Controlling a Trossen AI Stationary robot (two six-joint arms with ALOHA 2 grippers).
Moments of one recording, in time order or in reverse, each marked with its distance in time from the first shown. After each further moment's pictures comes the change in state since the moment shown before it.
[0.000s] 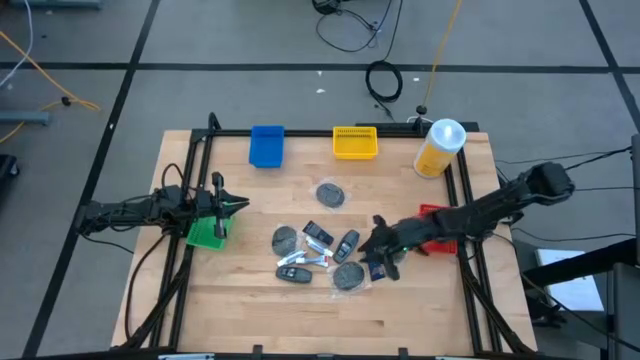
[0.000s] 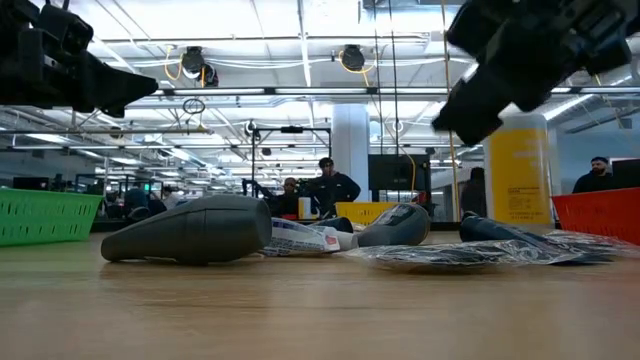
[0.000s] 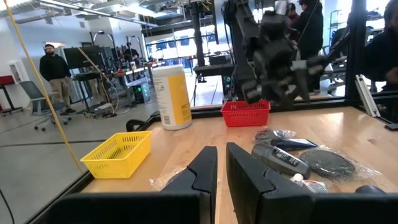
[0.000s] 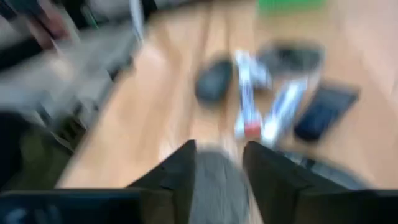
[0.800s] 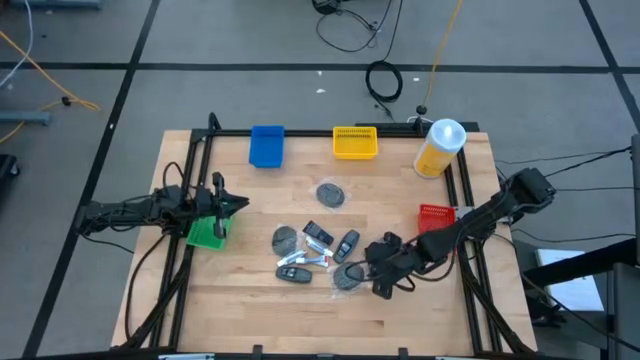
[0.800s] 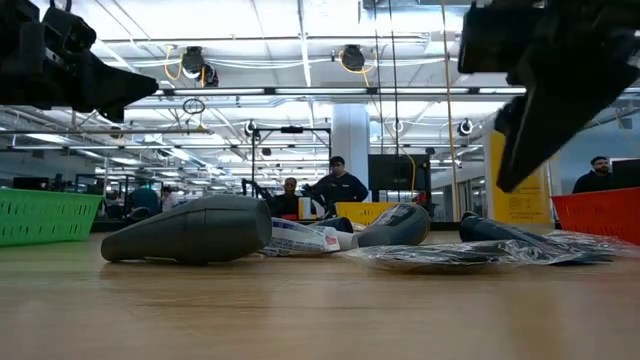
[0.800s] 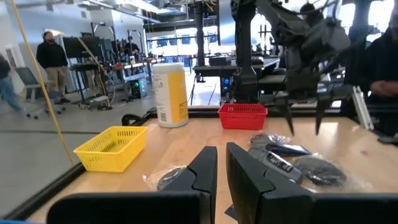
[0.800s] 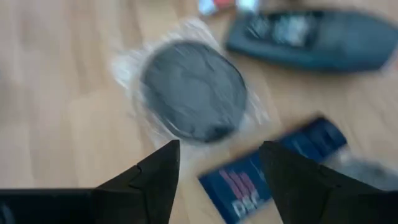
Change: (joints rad) left arm 0.000 0.000 0.000 0.001 -0.009 -0.101; right arm 0.207 0.200 0.322 -0.687 0.209 0.478
